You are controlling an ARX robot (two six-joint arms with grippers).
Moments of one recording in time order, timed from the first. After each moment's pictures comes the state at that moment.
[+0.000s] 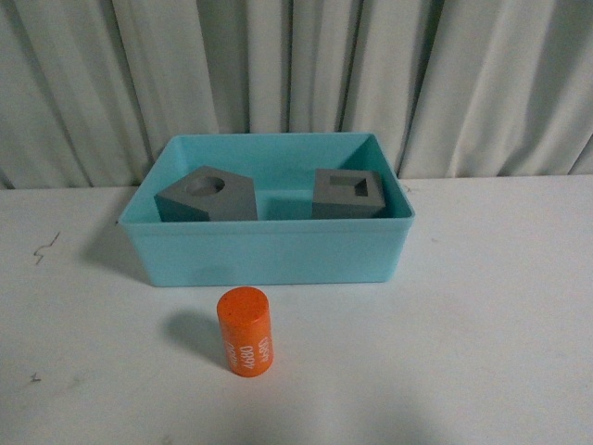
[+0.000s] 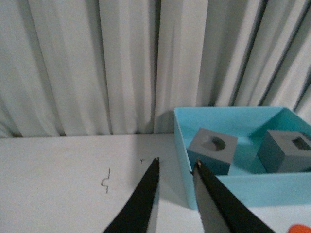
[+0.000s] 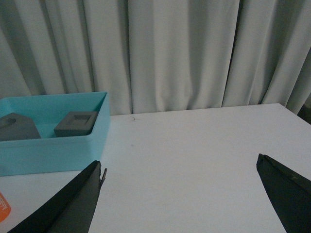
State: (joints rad) left arm 0.10 0.92 0.16 0.75 0.10 -0.02; right arm 0.00 0.00 0.01 0.00 0.00 0.00
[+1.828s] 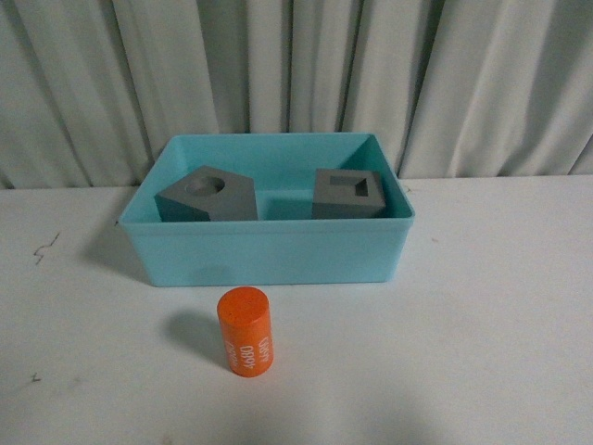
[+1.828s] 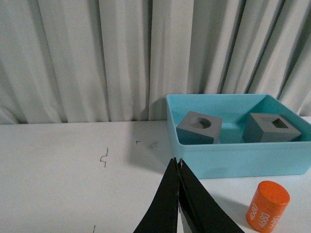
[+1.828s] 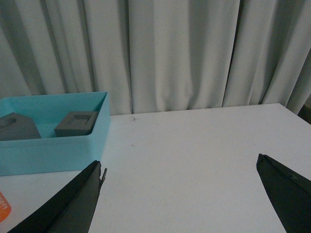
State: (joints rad) left arm 0.00 0.17 0.01 0.17 0.00 -0.01; right arm 0.00 0.00 0.01 0.00 0.00 0.00
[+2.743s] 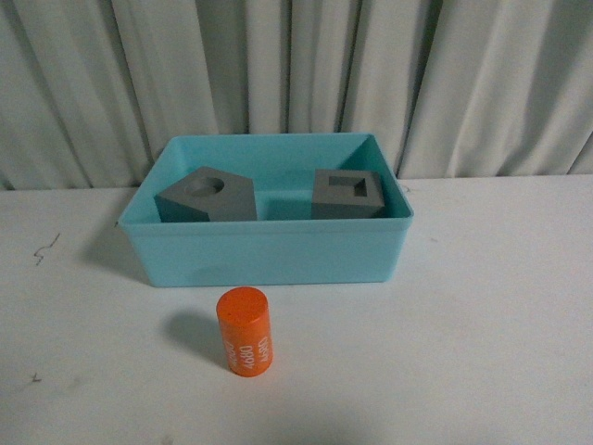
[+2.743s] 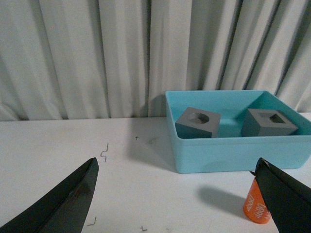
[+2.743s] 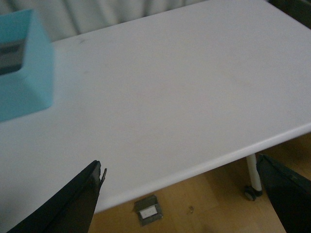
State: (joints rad) left arm 0.00 0.01 0.01 0.00 0.00 -0.01; right arm -0.02 0.24 0.14 -0.28 0.12 0.12
